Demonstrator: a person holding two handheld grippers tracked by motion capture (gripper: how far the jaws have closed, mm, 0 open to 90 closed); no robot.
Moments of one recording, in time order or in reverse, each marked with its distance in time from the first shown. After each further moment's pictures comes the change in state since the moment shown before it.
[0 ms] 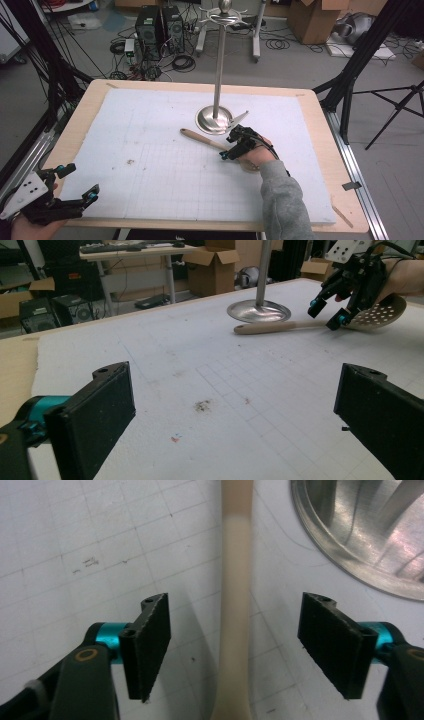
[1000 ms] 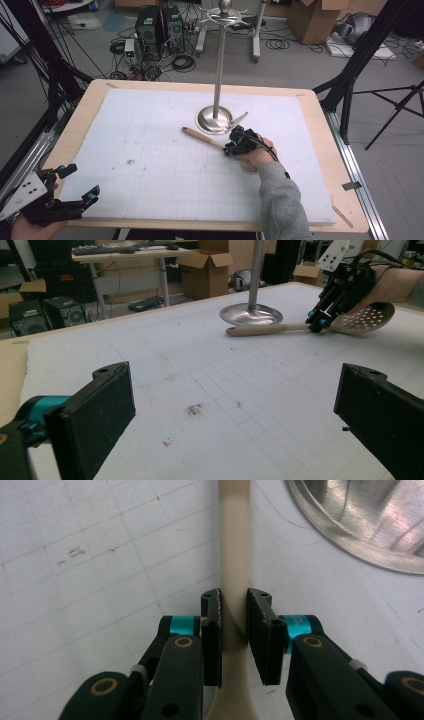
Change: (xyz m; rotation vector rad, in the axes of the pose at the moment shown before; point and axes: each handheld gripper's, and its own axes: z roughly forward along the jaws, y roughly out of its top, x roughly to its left) left arm -0.002 0.002 -0.001 -0.010 -0.025 -0.006; right arm 0.004 -0.001 -0.001 0.047 -0.043 0.044
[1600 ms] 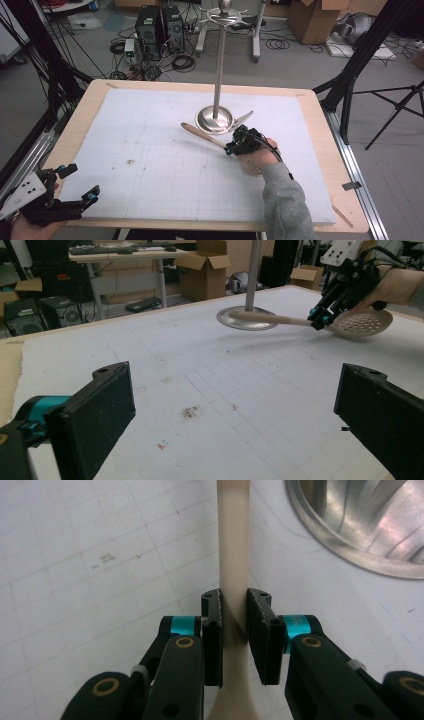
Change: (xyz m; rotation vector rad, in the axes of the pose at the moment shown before) left arm -0.001 0.002 0.000 -0.007 -0.009 -0.016; right arm 0.002 -0.003 -0.017 -0.057 0.028 0.001
